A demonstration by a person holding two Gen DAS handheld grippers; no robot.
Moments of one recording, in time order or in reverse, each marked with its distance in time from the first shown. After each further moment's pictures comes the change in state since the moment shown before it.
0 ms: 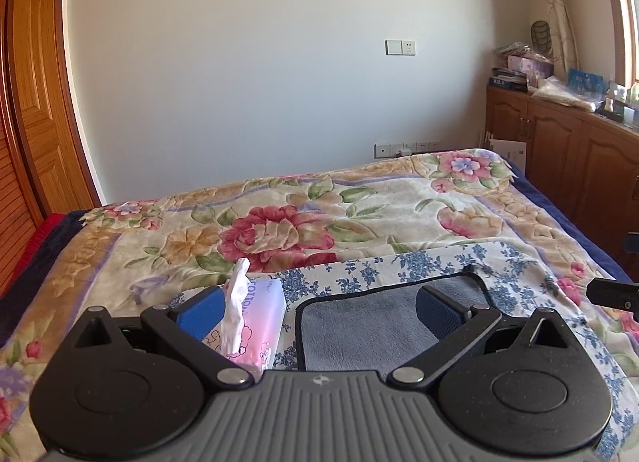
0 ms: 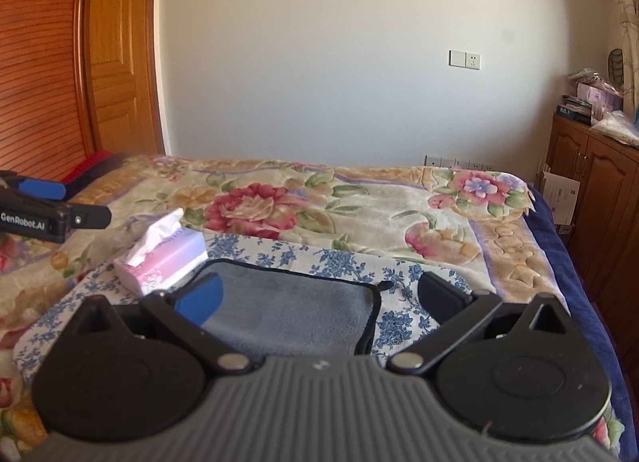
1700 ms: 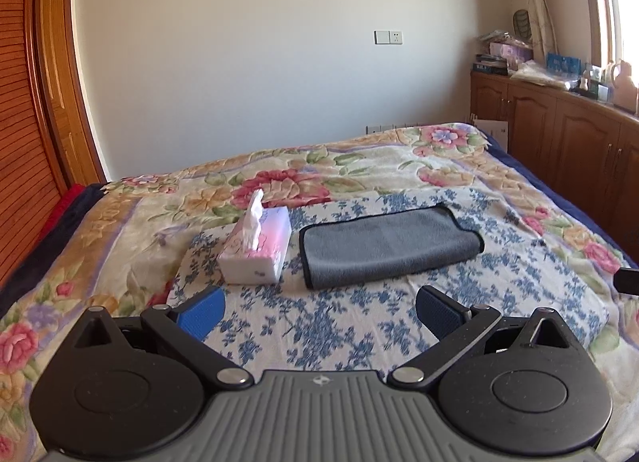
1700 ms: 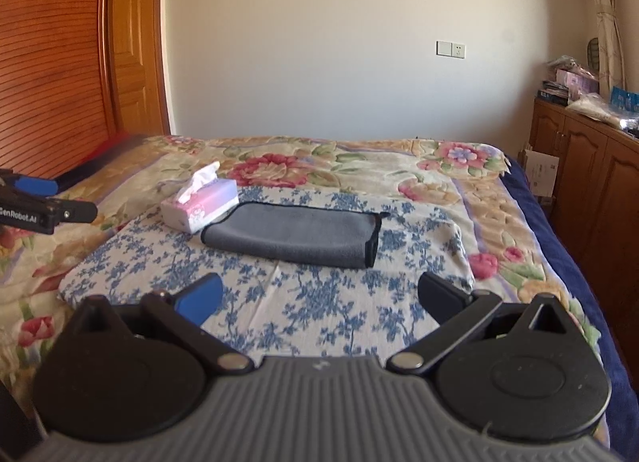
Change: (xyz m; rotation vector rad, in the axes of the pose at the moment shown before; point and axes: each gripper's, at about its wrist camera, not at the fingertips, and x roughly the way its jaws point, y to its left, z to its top) left arm -0.118 0.003 -0.099 0.017 0.027 -0.005; right arm -0.109 0.031 -0.082 0.012 0.025 -0.024
